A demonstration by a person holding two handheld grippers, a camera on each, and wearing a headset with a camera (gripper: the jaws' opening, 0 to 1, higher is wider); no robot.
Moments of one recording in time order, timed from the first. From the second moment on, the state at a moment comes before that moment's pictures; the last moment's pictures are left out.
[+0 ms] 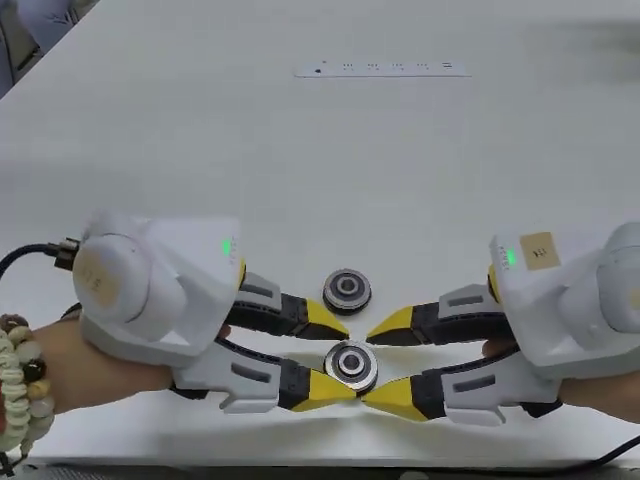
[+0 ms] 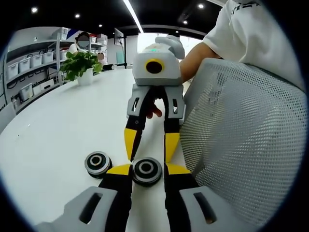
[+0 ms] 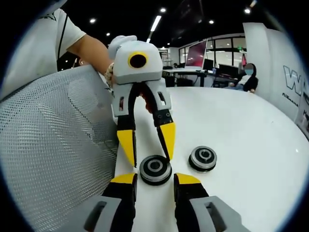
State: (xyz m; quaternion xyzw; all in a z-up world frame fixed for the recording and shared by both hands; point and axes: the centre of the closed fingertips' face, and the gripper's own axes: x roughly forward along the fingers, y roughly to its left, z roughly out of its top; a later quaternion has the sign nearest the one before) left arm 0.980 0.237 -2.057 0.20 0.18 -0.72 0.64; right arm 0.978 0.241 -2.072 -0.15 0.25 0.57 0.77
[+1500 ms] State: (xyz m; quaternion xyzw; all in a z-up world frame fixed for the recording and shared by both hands) left arm 0.982 0.237 -2.060 0.20 0.15 -0.72 0.65; right arm 0.976 0.235 -2.074 -0.16 0.25 0.57 0.77
